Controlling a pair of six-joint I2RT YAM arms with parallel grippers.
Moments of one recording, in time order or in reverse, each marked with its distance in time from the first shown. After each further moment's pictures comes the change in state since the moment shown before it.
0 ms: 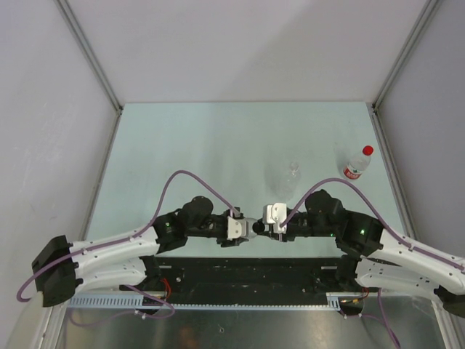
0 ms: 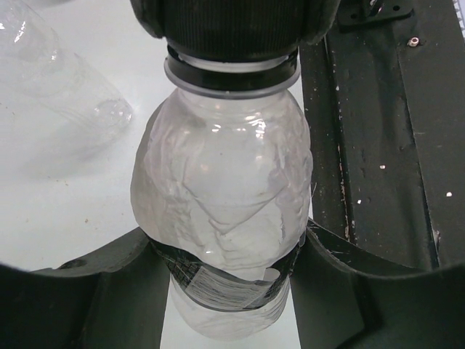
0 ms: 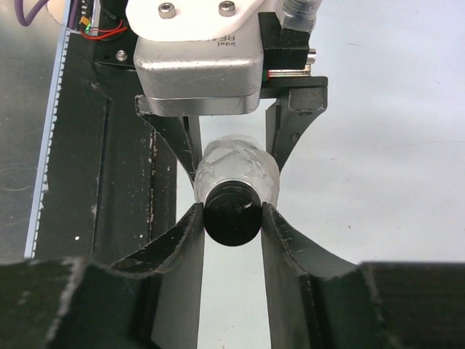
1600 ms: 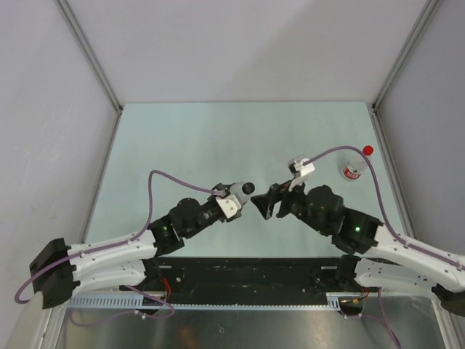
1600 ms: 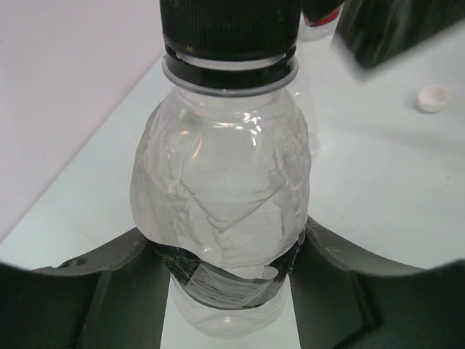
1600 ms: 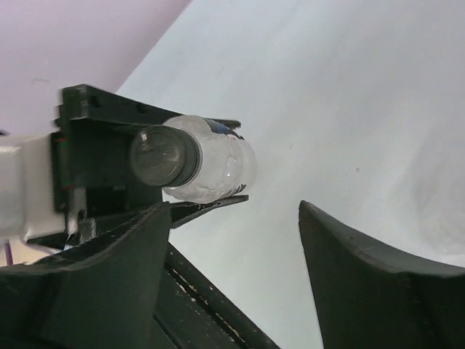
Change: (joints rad) left arm -0.014 -0.019 -0.042 0.374 -0.577 -0.047; right arm -0.005 0.084 0.013 0.196 0.622 0.900
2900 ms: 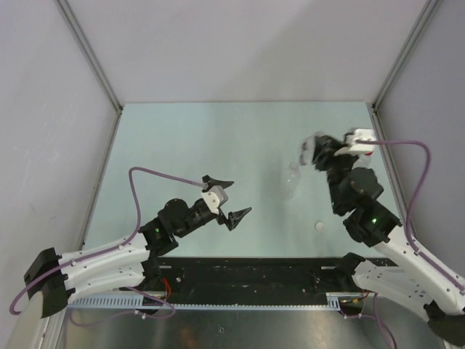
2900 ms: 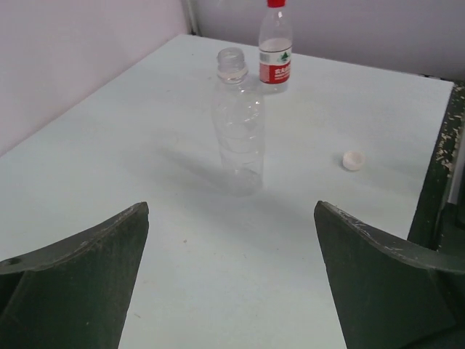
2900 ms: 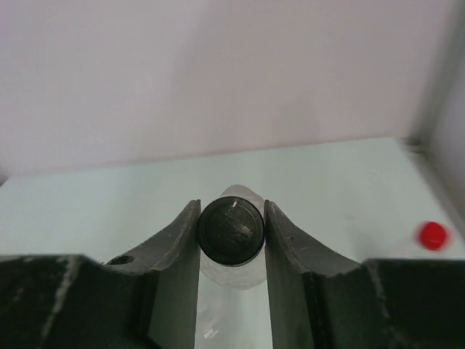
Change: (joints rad) left arm 0.053 -0.123 -0.049 0.038 0.193 -0.276; right arm -0.275 -0.082 0.058 0.260 0.375 -0.449
